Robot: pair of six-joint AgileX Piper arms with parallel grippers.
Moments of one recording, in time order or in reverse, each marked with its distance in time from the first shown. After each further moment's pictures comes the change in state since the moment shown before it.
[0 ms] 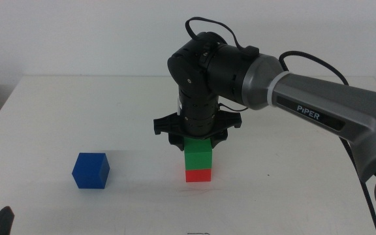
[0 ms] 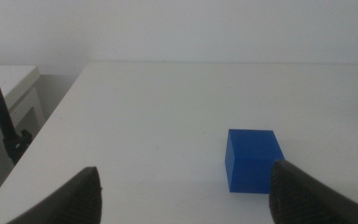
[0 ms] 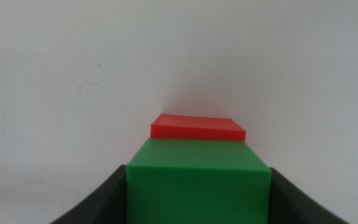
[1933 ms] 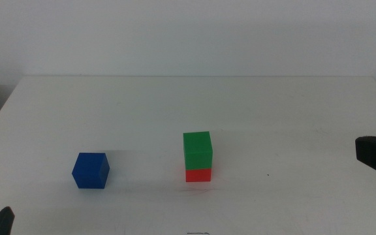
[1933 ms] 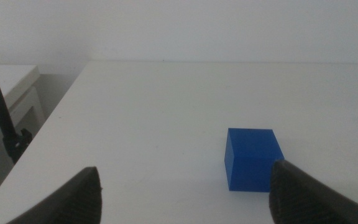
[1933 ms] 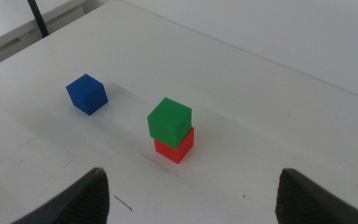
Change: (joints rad) left arm 0.000 0.000 0.000 0.000 0.001 0.000; right arm -0.041 -1.472 1.015 0.067 -0.421 -0.609
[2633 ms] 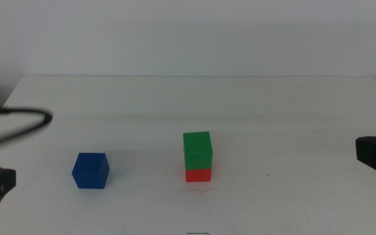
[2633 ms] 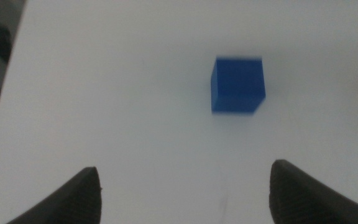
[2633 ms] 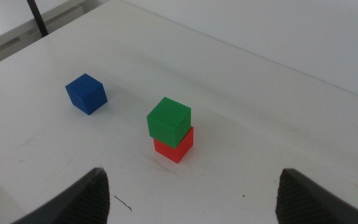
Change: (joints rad) left arm -0.018 0.685 -0.648 -0.008 0.549 0.000; right arm 0.000 0.000 0.001 -0.001 0.000 0.000
